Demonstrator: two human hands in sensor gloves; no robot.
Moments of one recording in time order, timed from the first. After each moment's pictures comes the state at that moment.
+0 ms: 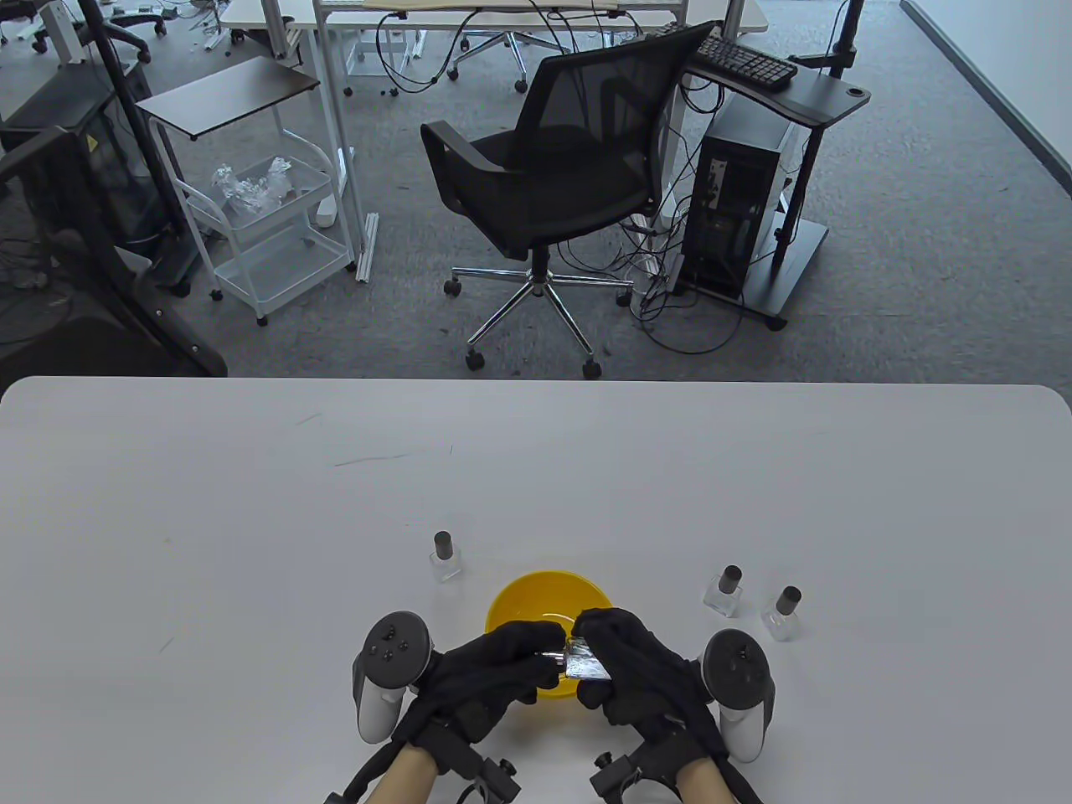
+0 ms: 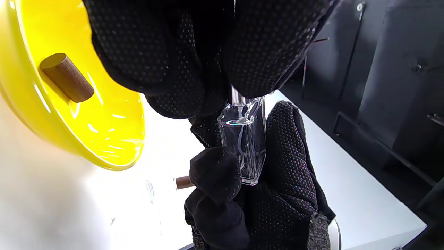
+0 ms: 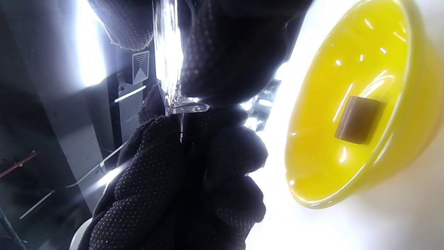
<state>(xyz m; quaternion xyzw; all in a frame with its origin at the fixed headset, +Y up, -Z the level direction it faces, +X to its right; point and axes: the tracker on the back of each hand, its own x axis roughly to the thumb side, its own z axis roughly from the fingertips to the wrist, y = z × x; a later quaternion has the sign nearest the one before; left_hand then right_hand) -0.122 -0.743 -0.319 -0.09 -0.19 0.62 0.76 0.126 -0.737 -0.309 0.12 0.01 0.75 0.65</state>
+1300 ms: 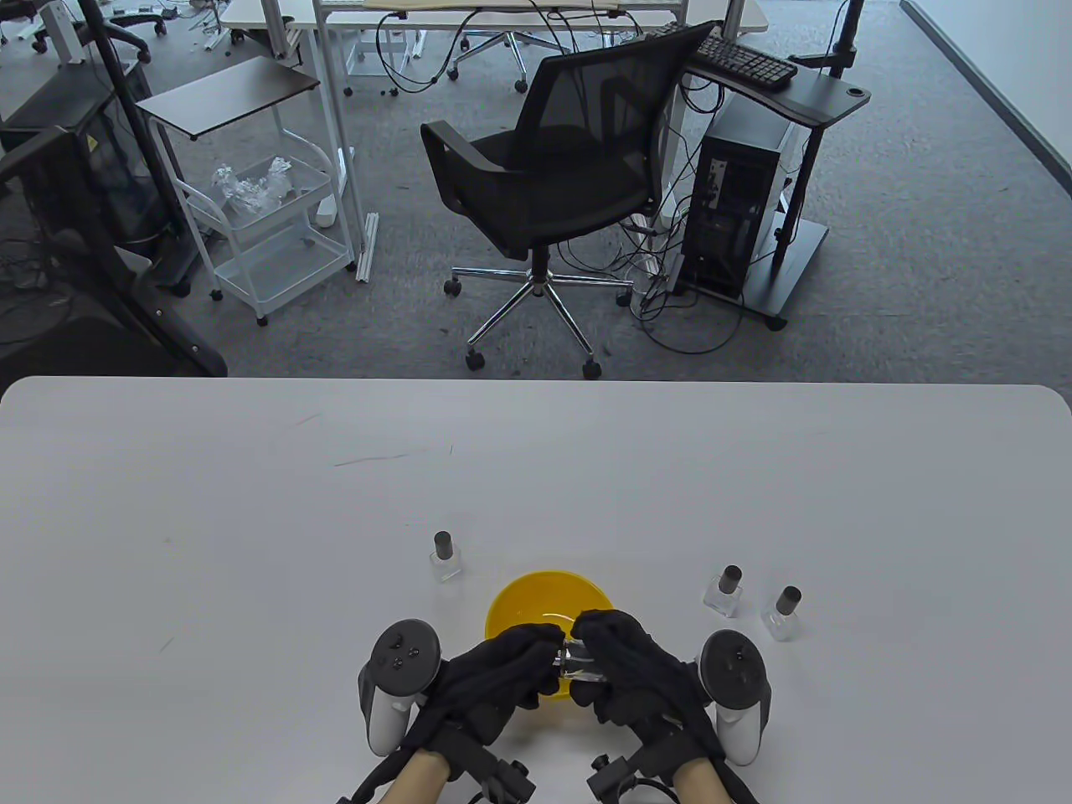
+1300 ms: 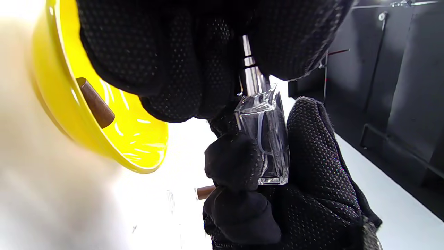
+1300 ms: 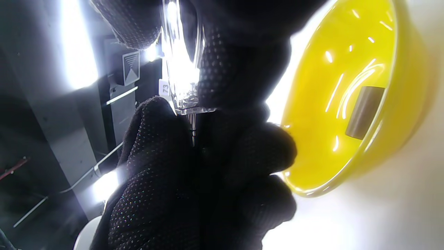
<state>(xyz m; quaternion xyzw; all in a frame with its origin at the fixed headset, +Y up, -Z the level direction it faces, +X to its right) -0.116 -0.747 -0.313 -0.08 -0.14 0.61 0.78 0.124 -0.741 -0.308 0.11 0.03 0.75 0.66</state>
